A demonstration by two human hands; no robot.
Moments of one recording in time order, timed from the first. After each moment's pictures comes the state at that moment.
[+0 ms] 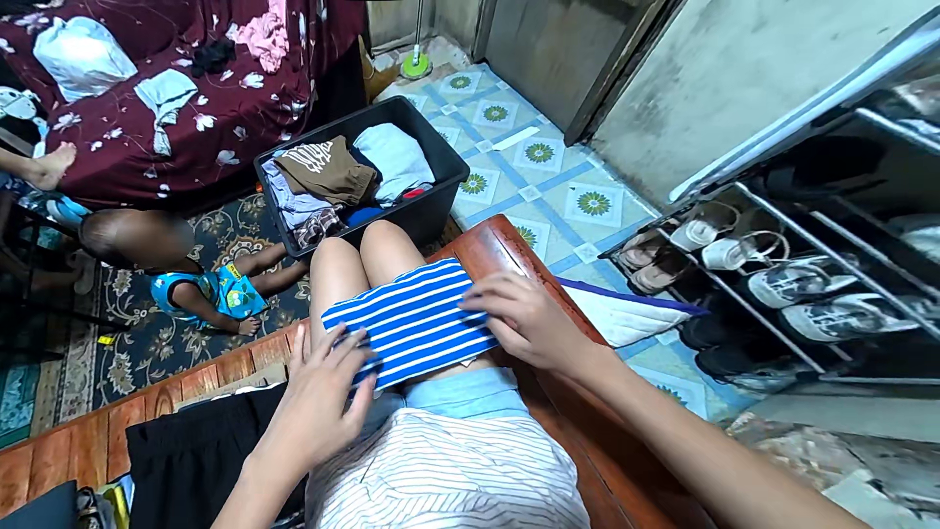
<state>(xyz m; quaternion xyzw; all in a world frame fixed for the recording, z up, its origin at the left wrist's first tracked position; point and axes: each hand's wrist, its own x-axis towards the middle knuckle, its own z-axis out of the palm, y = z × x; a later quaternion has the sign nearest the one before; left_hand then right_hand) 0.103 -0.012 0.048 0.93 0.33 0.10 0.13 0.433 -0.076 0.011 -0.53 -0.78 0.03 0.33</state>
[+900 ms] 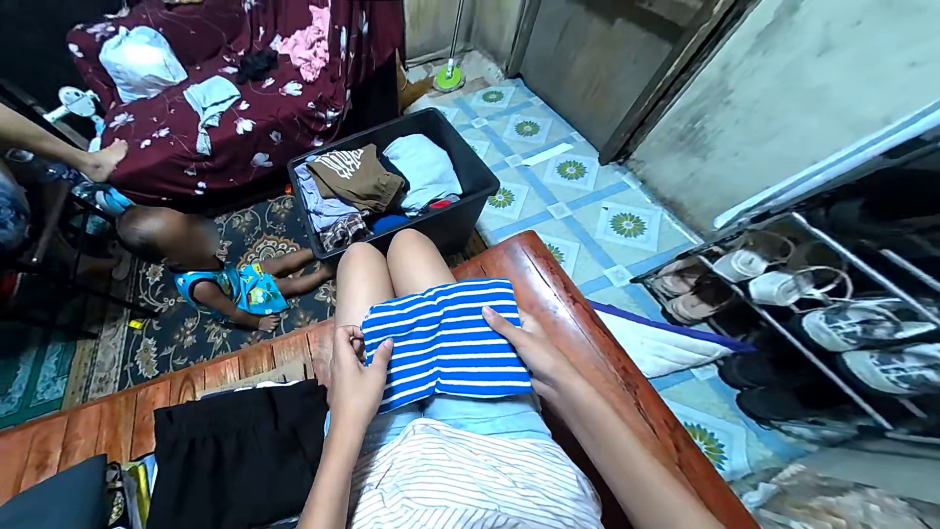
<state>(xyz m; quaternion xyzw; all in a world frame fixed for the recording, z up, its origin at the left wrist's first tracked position) 0.141 -0.012 0.011 0.60 0.60 0.32 0.42 0.378 -0.068 0.012 -0.63 -0.19 0.55 0.52</state>
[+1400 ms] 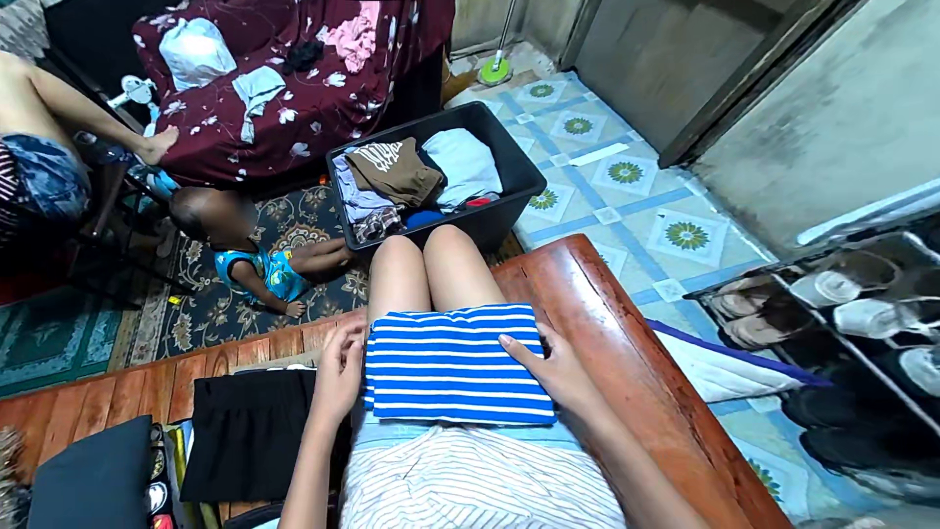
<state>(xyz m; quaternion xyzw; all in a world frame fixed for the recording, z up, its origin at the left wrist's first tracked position) 0.061 0.006 -0.013 0.67 0.52 0.33 0.41 0.367 -0.081 -0.022 -0.68 -0.36 0.45 0.45</state>
